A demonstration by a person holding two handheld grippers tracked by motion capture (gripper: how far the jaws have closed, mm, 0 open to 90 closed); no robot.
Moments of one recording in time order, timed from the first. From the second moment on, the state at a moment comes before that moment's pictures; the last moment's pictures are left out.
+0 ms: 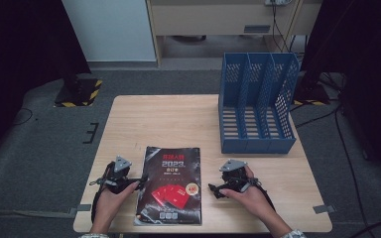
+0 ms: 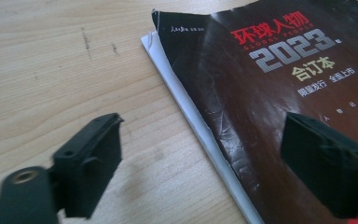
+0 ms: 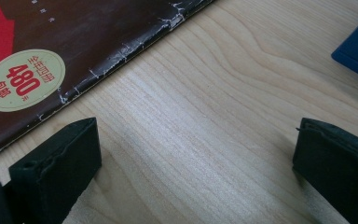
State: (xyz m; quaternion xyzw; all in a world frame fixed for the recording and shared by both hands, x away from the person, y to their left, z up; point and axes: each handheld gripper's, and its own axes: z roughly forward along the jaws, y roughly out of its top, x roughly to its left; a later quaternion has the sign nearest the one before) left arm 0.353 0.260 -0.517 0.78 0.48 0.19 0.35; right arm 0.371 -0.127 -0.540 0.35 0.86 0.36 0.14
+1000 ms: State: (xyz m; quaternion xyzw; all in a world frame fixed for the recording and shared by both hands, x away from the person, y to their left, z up) left arm 0.358 0.240 -0.518 0.78 0.47 0.16 0.38; right arm 0.346 -0.071 -0.537 0.27 0.87 0.41 0.08
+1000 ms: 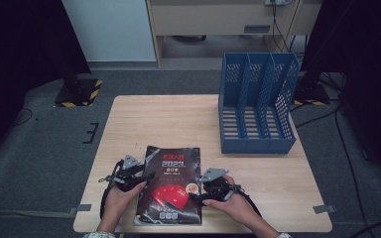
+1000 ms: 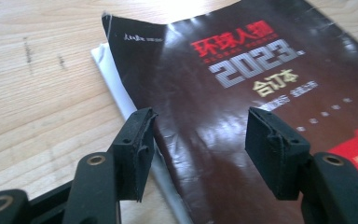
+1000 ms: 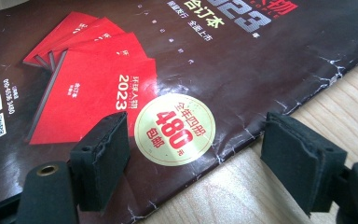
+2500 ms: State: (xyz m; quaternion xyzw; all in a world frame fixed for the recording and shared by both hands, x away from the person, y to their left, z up) left arm 0.361 0.213 -0.523 0.81 0.43 0.09 0.39; right arm 0.345 -0.072 -0.537 0.27 0.87 0.41 0.08
